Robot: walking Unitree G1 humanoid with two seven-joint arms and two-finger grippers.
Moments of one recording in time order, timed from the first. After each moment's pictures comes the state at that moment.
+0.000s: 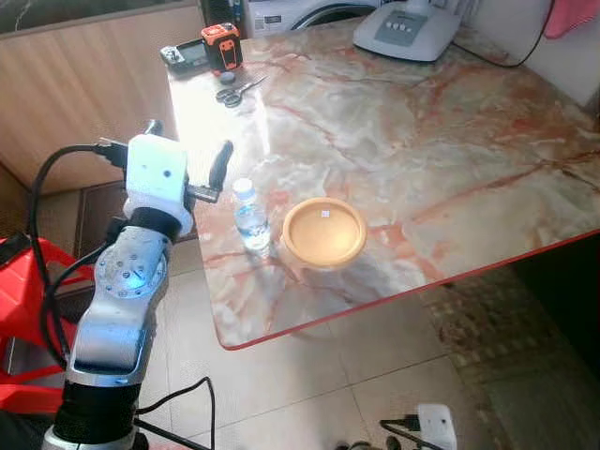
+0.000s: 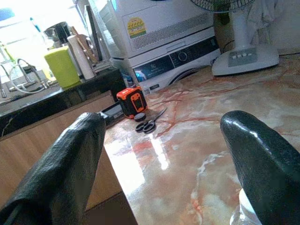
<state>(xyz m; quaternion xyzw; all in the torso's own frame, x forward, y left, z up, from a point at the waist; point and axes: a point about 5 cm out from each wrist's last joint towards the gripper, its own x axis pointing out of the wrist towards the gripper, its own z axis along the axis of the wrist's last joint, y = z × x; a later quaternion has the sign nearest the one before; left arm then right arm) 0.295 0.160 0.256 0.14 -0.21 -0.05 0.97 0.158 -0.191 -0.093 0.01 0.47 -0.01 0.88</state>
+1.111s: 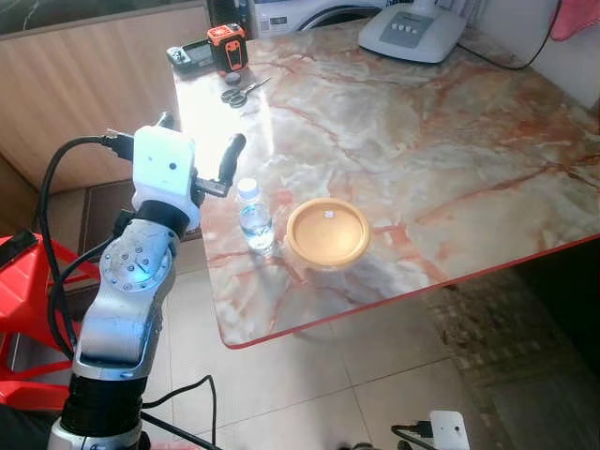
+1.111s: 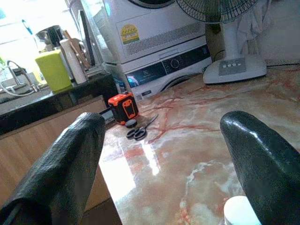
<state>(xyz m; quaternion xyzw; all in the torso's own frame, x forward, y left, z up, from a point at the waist) 0.297 0.153 0.262 0.12 -0.22 -0.07 0.97 0.144 -0.201 -0.096 0.01 0.47 -0.03 0.88</state>
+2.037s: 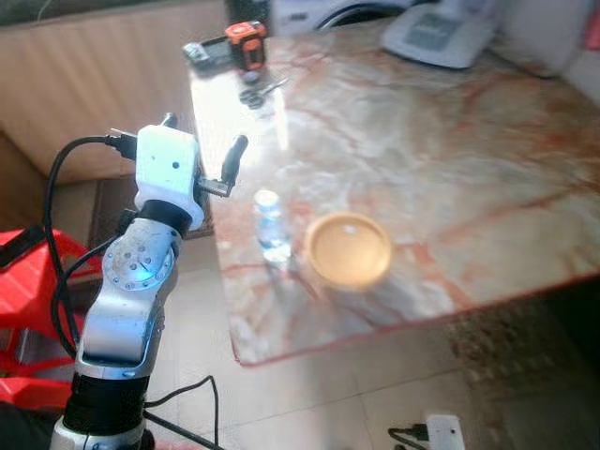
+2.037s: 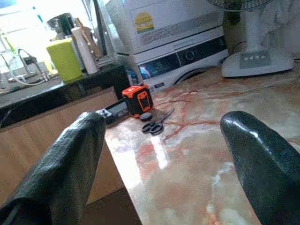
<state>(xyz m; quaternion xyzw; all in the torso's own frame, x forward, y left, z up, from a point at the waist) 0.298 0.154 0.262 0.12 -0.21 -0.07 0.97 0.148 -0.197 -0.095 0.01 0.46 -0.02 0.89</state>
